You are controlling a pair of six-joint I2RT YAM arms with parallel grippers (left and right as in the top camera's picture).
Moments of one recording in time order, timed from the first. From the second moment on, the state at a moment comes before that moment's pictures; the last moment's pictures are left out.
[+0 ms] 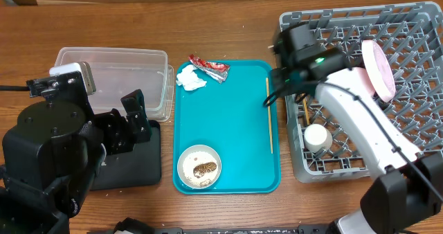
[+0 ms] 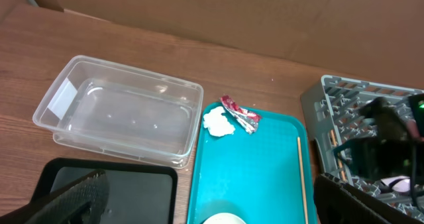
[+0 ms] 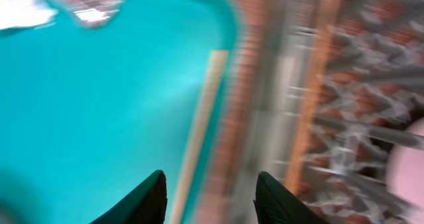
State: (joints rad) left arm -0.38 1.08 1.88 -1.42 -0.28 -0.47; right arm 0.41 1.71 1.49 -0.97 0.04 0.11
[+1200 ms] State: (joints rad) left arm -0.38 1.08 1.88 -1.42 -0.28 -0.47; right arm 0.52 2.01 1.35 -0.80 0.02 0.26
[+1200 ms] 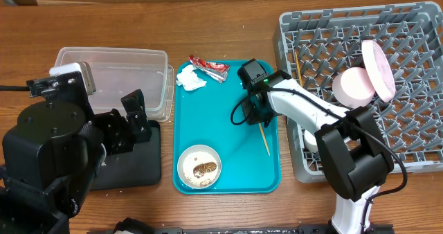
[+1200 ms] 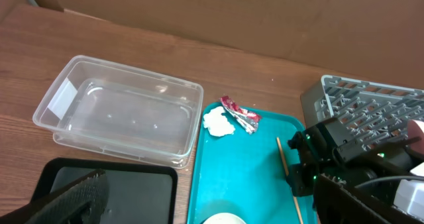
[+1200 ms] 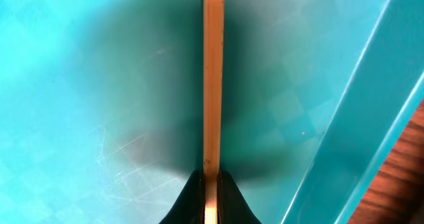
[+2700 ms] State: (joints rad) left arm -0.38 1.09 1.88 -1.42 -0.28 -0.47; right arm 0.32 1.64 1.61 -0.99 0.01 0.13
